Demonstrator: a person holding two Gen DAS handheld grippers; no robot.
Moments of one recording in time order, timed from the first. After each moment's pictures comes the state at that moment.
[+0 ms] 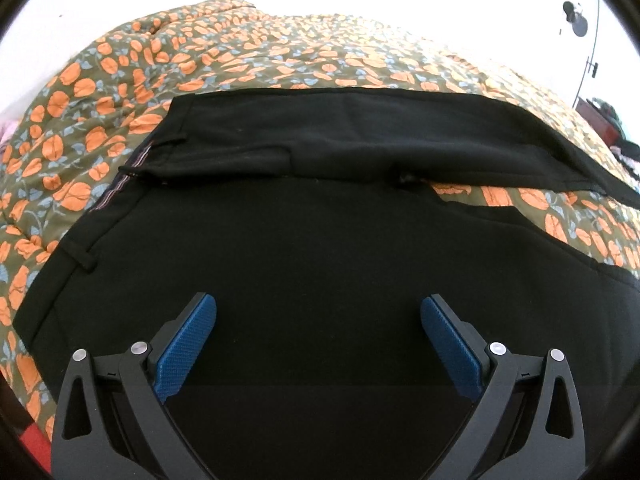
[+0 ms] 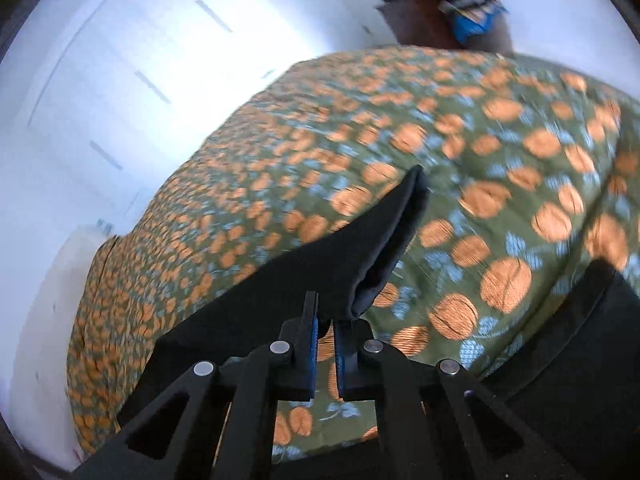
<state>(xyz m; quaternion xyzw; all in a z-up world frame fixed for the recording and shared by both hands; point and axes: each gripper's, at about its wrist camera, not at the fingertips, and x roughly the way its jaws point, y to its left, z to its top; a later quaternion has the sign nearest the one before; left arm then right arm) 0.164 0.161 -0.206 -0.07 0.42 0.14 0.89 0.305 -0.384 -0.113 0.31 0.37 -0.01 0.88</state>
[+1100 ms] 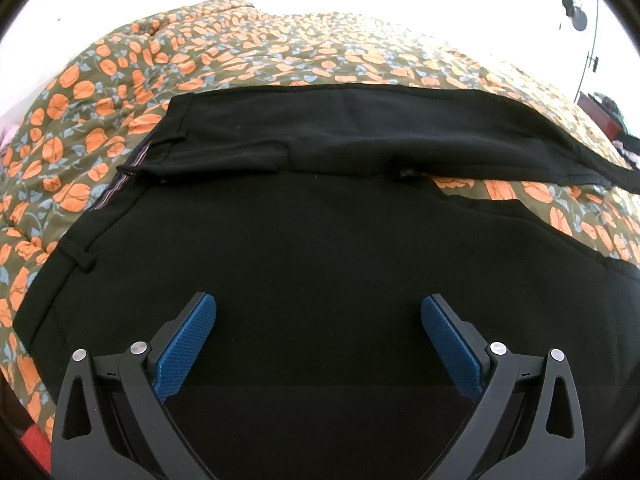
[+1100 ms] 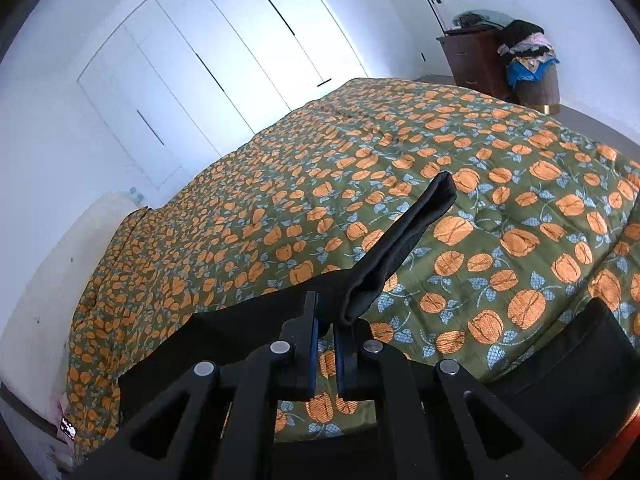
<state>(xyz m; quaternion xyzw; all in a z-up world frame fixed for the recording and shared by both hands) 0.164 0.161 -0.208 -0.07 0.42 0.14 0.89 0.285 -0.344 -0.064 0.24 0.34 0.05 0.91</state>
